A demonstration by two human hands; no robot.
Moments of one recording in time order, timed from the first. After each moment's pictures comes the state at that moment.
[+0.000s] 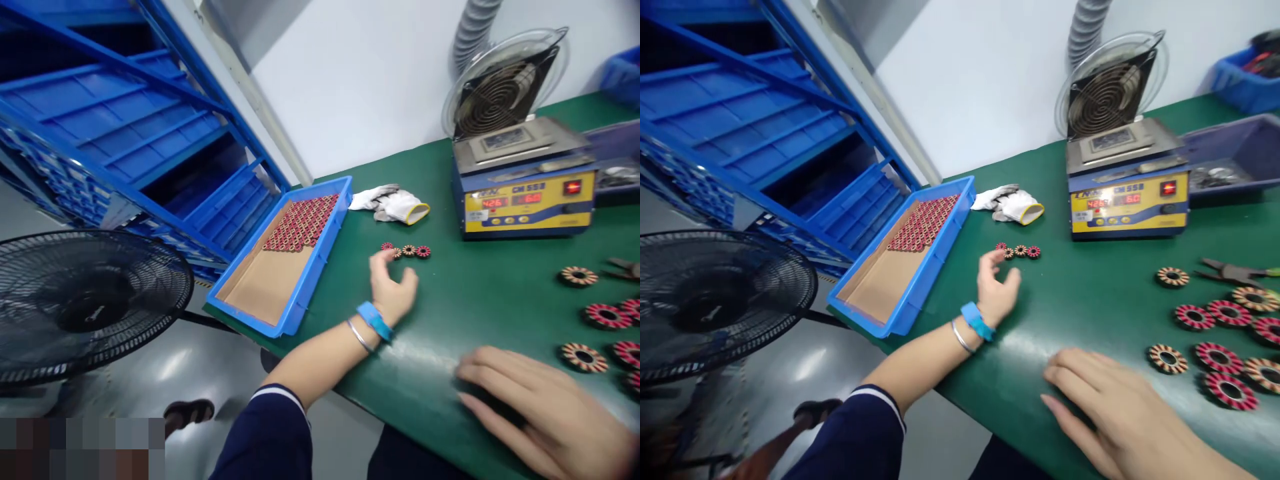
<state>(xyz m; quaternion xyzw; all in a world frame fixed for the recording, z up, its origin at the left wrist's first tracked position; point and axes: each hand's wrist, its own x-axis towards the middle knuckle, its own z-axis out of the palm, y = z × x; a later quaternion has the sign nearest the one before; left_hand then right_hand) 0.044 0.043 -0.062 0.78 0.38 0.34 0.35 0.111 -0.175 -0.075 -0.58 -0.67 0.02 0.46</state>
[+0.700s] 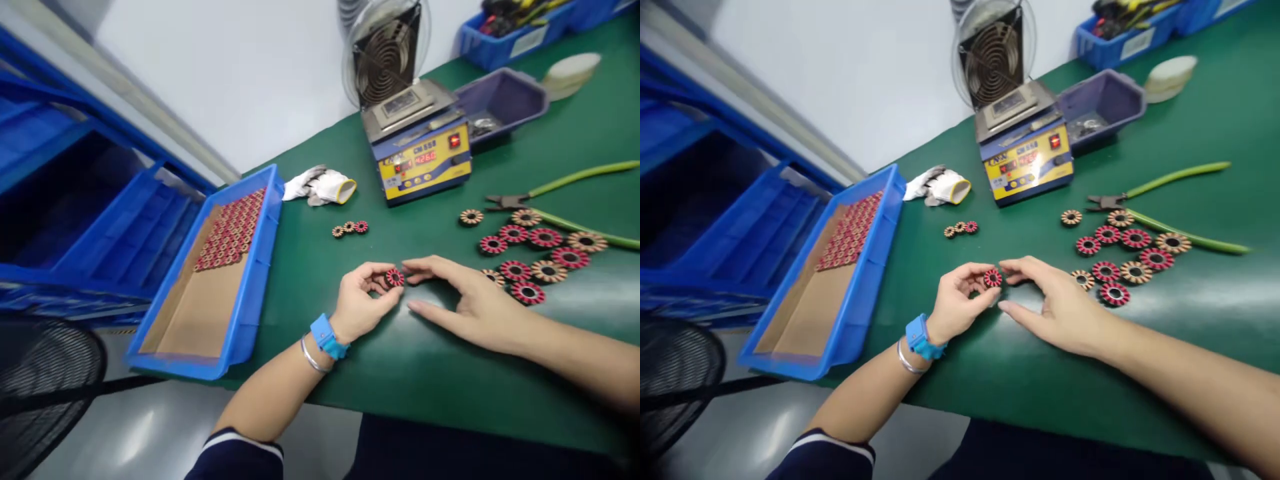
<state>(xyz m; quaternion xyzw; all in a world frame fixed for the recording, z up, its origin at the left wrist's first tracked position) 0.025 0.016 -0.059 0.78 0.16 0.14 0.58 0.140 -0.159 -0.065 -0.70 -0.49 0.13 0.51</state>
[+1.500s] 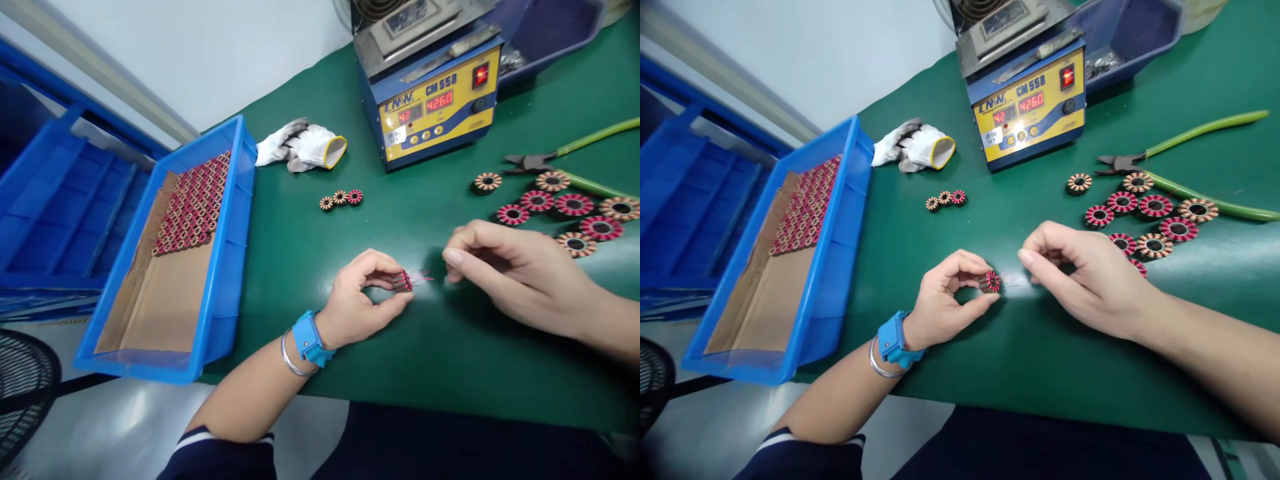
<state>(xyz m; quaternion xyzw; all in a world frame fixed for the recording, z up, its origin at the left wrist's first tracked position) 0.009 0.011 -0.055 0.76 0.05 0.11 0.64 0.152 -0.166 -0.050 -0.71 -0.47 0.17 0.50</state>
